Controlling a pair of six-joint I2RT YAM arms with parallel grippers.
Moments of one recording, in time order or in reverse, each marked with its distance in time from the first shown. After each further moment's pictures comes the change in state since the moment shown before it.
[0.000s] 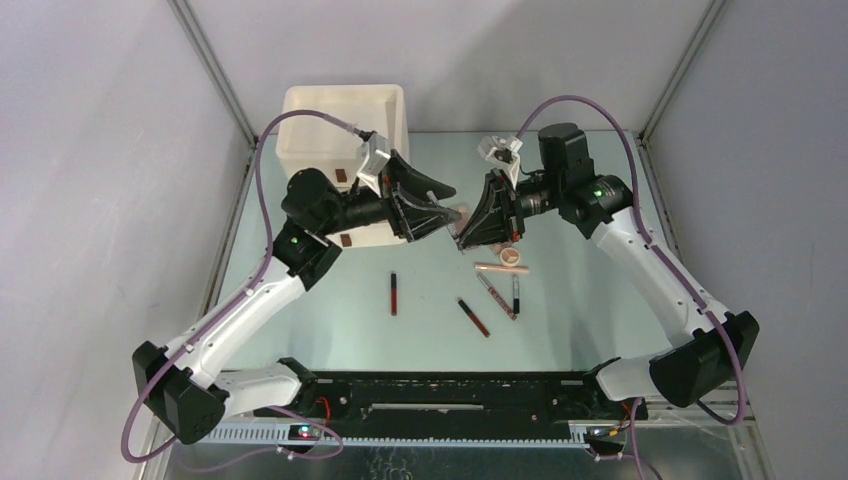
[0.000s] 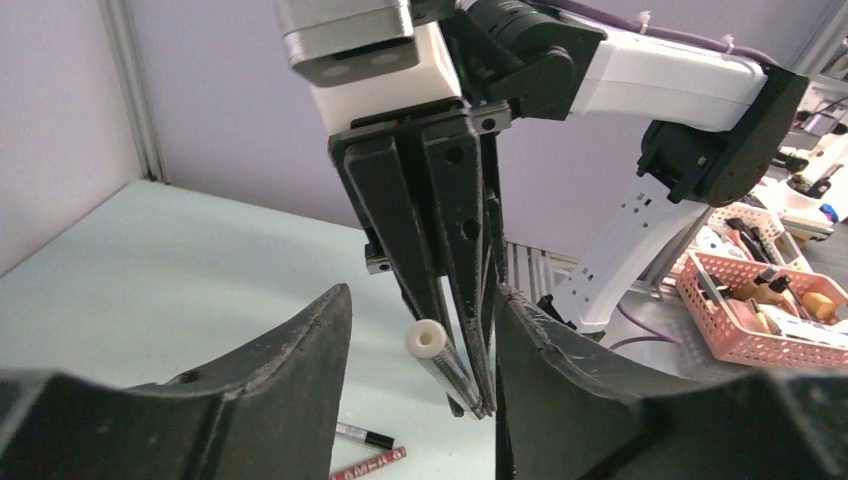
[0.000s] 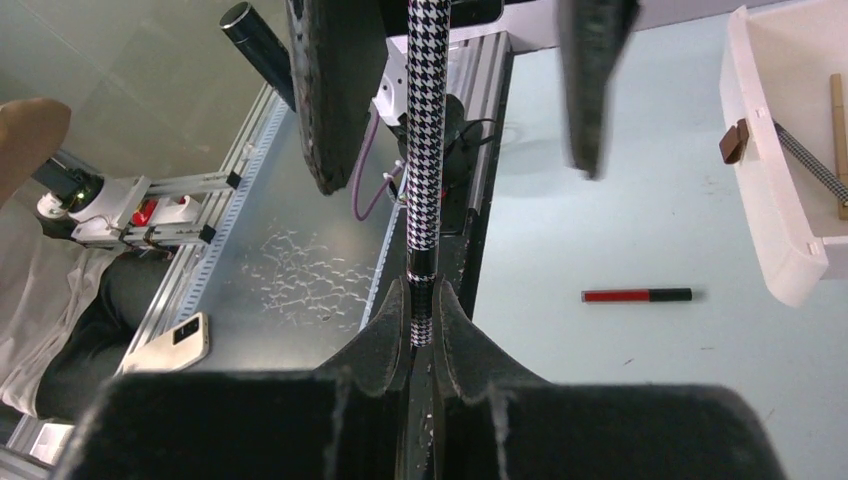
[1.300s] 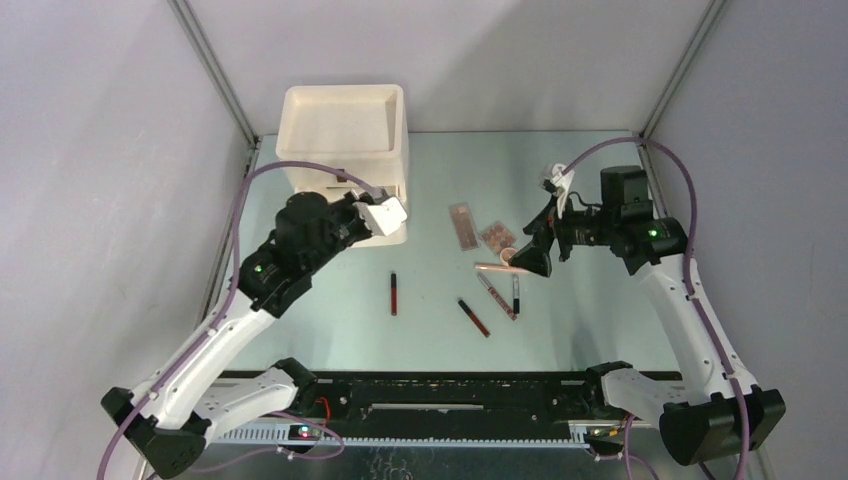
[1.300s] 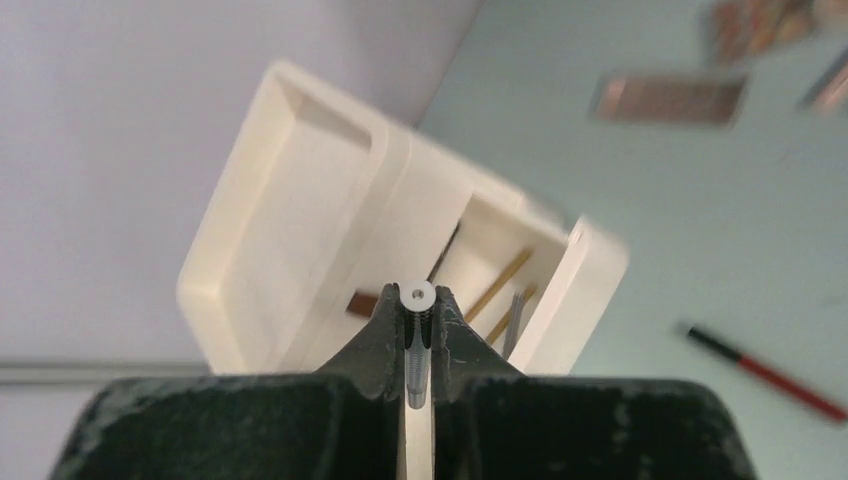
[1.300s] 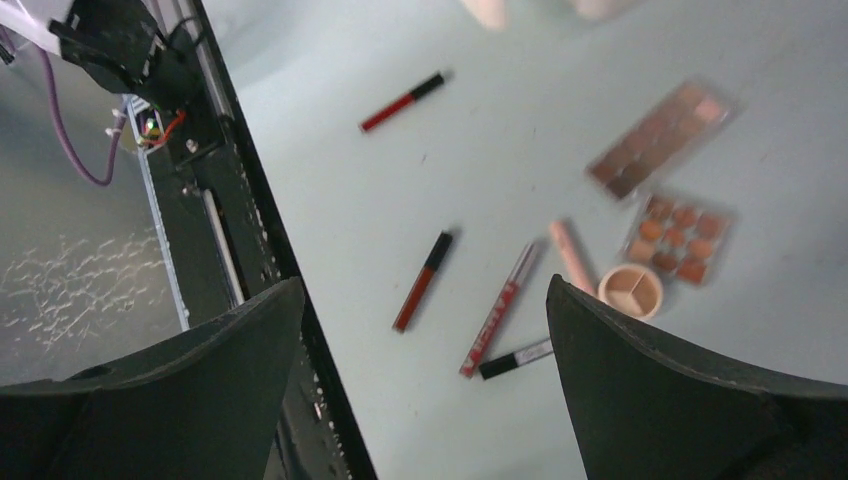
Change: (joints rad) left arm -0.011 -0.220 -0.012 -0.685 -0.769 1.104; right arm -0.282 -0.287 -0.233 -0.223 0.420 -0.232
